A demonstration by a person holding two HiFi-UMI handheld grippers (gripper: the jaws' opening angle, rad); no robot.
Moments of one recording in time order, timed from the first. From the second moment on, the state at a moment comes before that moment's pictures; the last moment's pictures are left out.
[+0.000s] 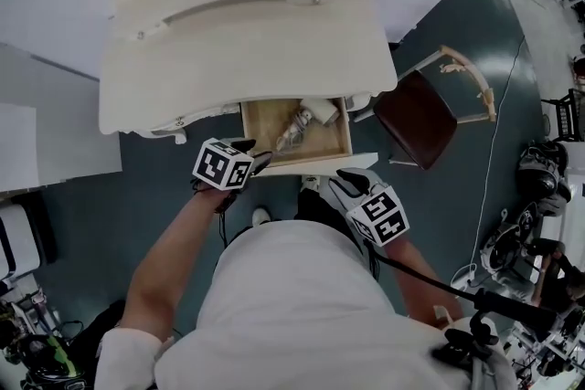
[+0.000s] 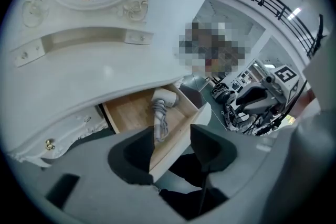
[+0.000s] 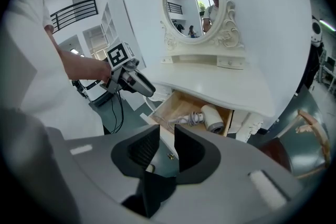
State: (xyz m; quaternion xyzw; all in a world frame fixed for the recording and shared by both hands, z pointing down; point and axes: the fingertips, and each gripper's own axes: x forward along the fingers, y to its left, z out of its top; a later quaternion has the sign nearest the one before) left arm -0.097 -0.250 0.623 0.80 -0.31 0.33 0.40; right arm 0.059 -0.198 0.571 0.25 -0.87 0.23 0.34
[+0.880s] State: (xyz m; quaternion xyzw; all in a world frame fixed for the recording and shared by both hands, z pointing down) left arm -0.181 -0.086 0.544 0.85 -0.29 0.25 0.36; right arm -0.046 -0.082 0.548 0.28 -0.87 0.20 0.35
